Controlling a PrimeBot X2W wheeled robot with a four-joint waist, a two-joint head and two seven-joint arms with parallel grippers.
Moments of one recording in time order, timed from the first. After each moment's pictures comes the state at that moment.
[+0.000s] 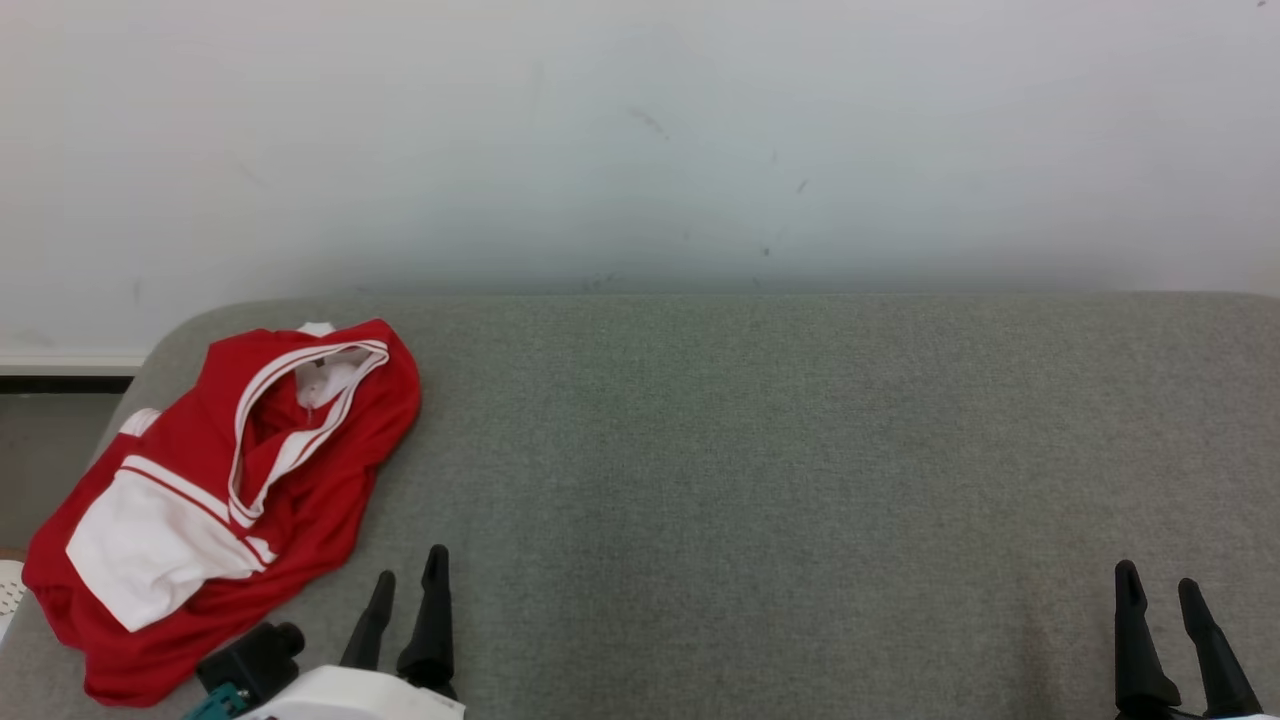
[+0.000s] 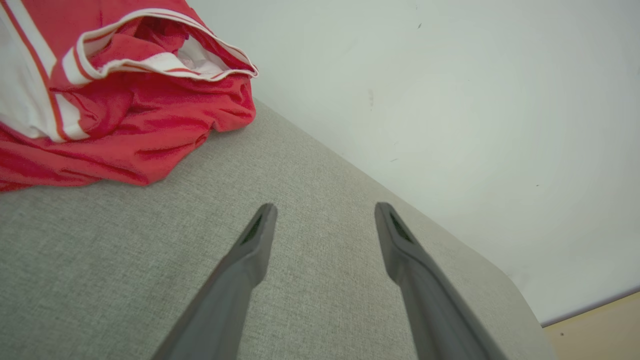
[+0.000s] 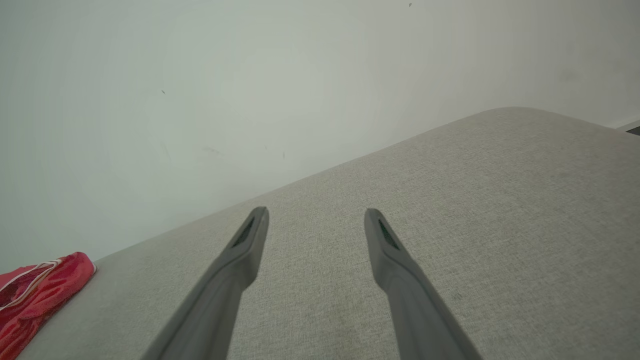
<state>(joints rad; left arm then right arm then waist) -0.10 0.04 -0.11 0.29 -0.69 -0.04 -0.15 0.00 -0.09 -0.06 0.21 0.59 0.13 -0.15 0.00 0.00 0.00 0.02</state>
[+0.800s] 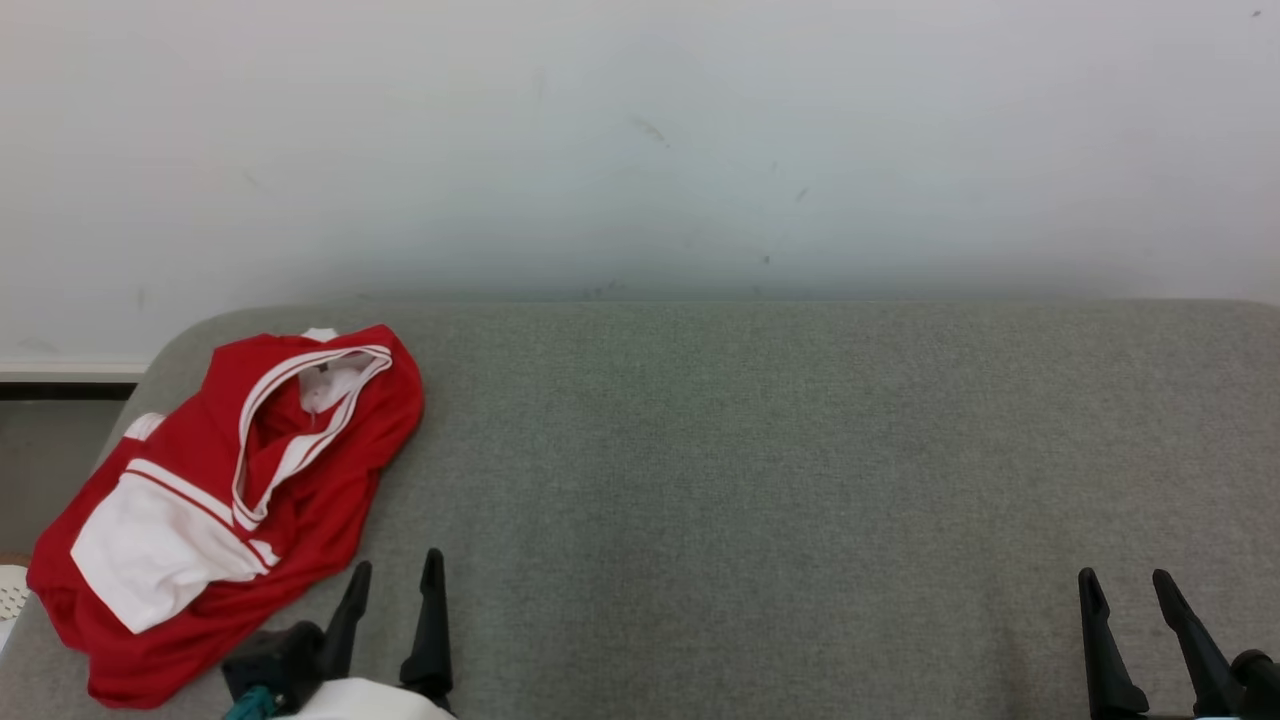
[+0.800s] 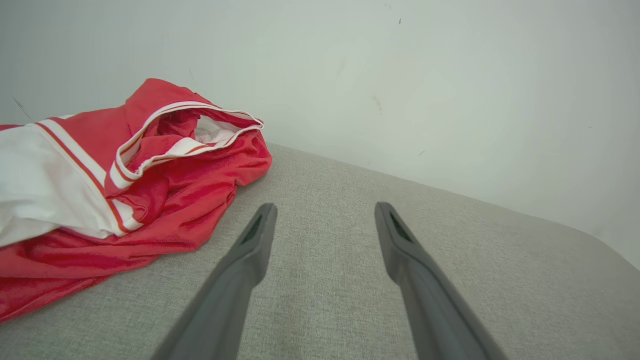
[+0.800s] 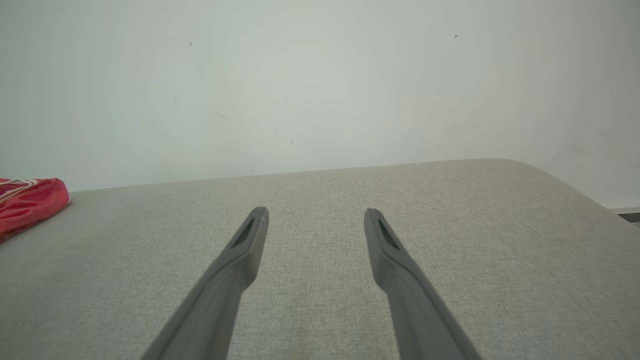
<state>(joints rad) -0.09 0.04 -0.09 0.27 -0.34 0.00 -0.20 -0.02 -0.13 0.00 0.26 0.35 0.13 -0.20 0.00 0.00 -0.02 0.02</state>
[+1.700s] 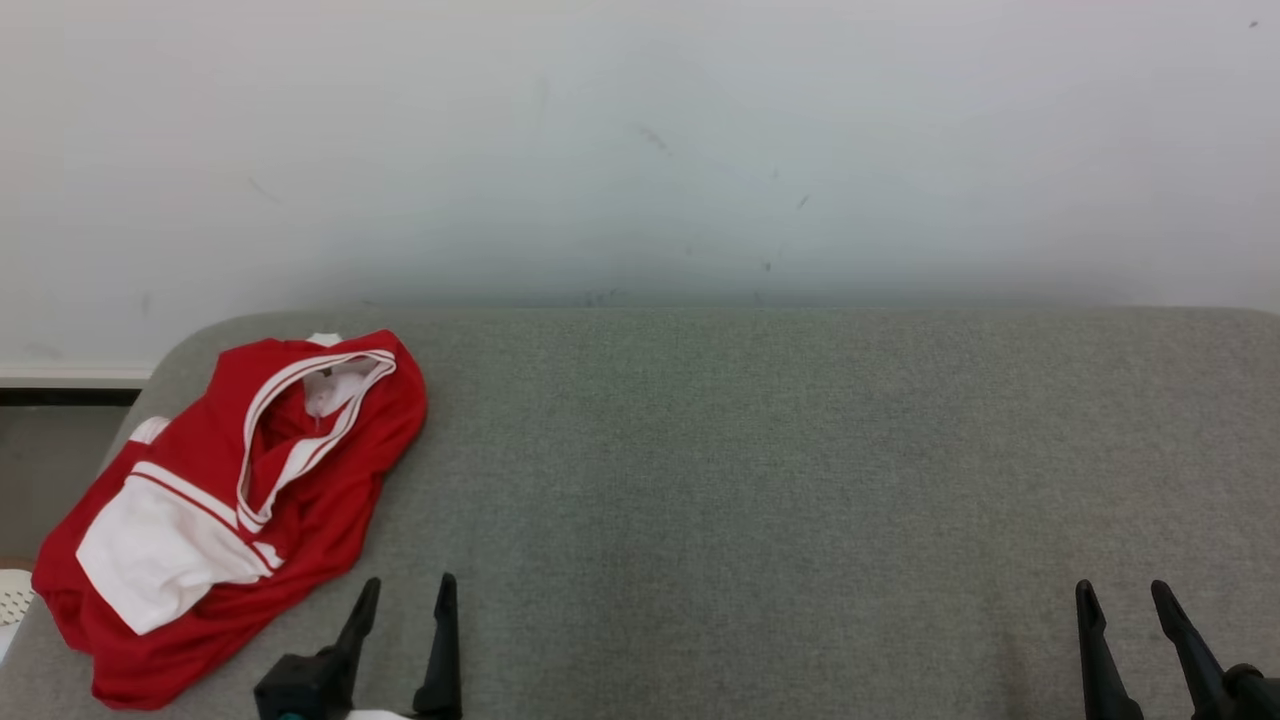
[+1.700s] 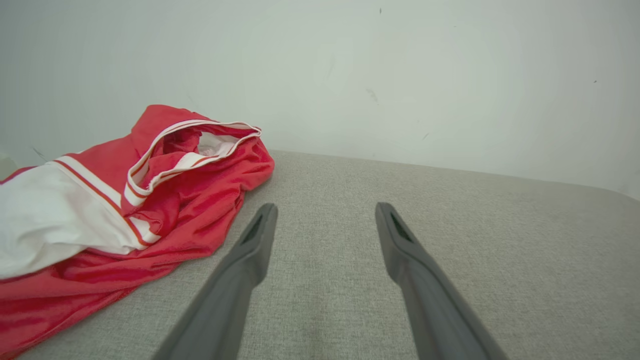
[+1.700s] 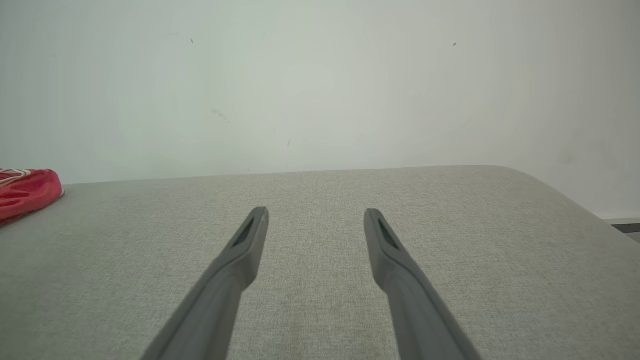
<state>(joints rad) -0.05 0.05 -0.10 0.28 -0.17 0.00 -0.25 -0.02 -0.12 -0.01 0.31 0.30 0.13 -0.26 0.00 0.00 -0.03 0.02</state>
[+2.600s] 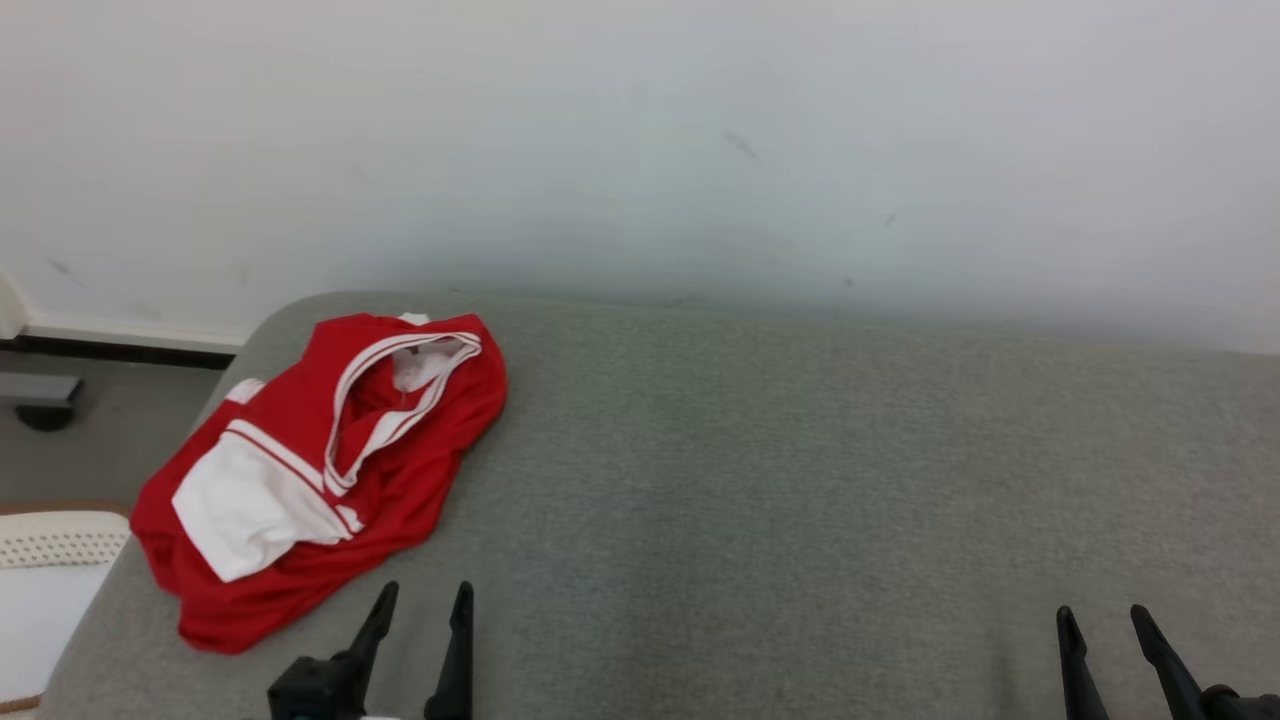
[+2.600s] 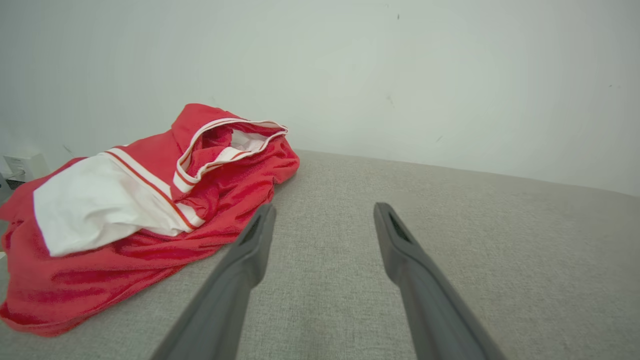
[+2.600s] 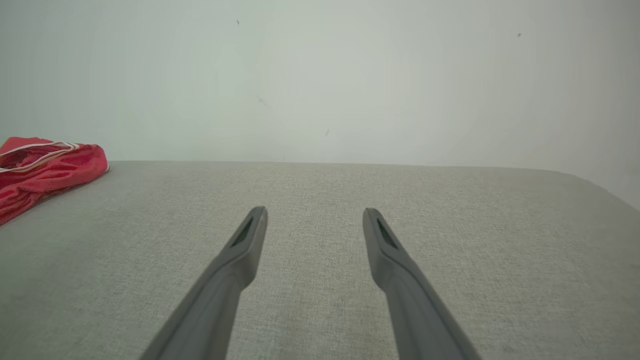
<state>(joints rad) -0.05 0.05 -0.11 0.30 -0.15 0.00 -0.26 0.00 -0.12 0.01 0.33 0.28 0.13 -0.26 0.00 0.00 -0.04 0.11</state>
